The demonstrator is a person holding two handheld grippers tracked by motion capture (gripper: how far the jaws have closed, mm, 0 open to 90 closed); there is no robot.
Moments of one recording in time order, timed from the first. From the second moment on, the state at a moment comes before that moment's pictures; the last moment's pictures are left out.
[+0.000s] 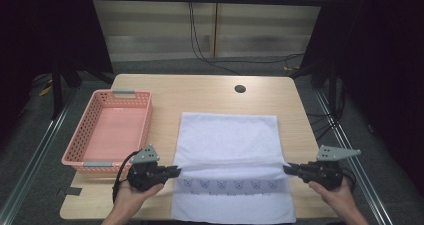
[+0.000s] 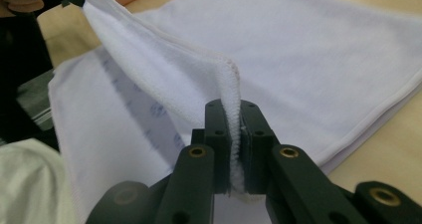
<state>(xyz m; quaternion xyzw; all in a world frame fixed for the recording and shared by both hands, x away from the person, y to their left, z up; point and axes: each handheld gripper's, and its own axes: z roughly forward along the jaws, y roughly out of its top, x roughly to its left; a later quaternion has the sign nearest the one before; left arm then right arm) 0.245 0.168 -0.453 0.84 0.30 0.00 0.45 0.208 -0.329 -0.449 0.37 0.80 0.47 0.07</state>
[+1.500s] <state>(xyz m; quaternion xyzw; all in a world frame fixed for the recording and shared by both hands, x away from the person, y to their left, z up) 0.339 0.116 -0.487 0.86 0.33 -0.01 0.40 0.270 -0.286 -0.479 0.38 0.83 0.39 0.10</state>
